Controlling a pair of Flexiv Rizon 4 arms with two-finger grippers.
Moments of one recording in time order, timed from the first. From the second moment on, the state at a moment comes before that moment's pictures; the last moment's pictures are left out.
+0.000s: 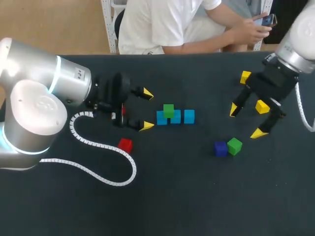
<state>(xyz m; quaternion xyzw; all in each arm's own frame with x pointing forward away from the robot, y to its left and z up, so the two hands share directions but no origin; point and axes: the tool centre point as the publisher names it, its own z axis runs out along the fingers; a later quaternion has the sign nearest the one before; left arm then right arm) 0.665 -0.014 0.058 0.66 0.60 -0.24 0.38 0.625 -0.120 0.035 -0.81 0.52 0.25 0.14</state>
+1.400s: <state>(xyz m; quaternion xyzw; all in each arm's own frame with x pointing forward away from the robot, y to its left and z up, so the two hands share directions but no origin) 0.665 -0.015 0.059 0.66 0.60 -0.24 0.38 0.605 -0.100 0.002 -0.83 0.45 0.30 0.15</state>
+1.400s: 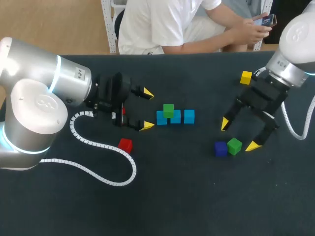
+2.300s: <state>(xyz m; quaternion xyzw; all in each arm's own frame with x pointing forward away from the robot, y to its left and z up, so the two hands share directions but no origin) 0.665 -0.015 0.058 0.66 0.60 -0.24 0.38 0.605 -0.098 -0.007 -0.82 0.46 0.29 0.17</state>
